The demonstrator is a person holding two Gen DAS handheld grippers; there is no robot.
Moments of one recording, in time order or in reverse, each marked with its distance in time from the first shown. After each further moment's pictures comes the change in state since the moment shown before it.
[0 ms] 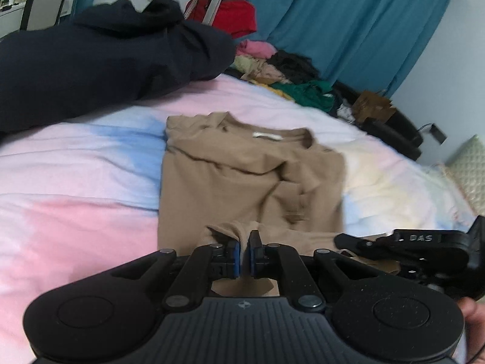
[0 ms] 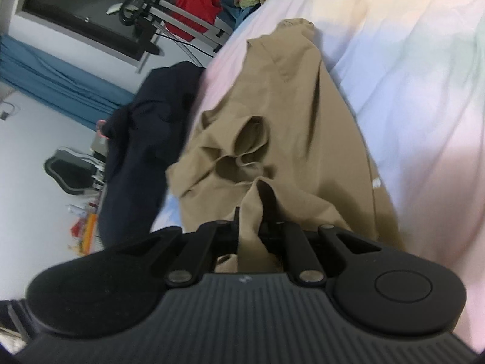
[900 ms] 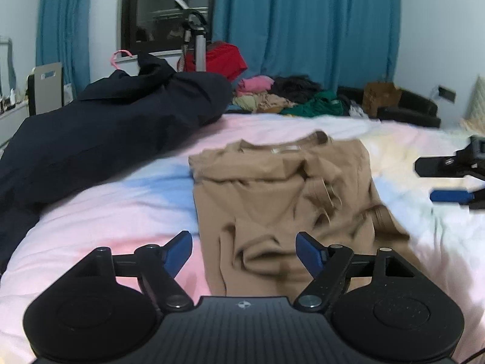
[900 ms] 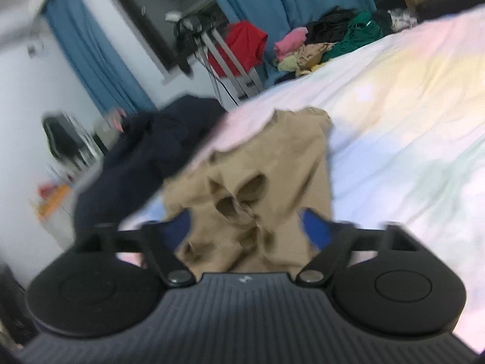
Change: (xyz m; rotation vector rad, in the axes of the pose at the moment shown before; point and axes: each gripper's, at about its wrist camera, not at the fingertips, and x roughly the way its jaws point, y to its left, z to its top) left arm -0.026 -0.023 -0.059 0.336 -0.185 0.183; right arm -0.067 0.024 -0.027 -0.429 -0.197 -0.100
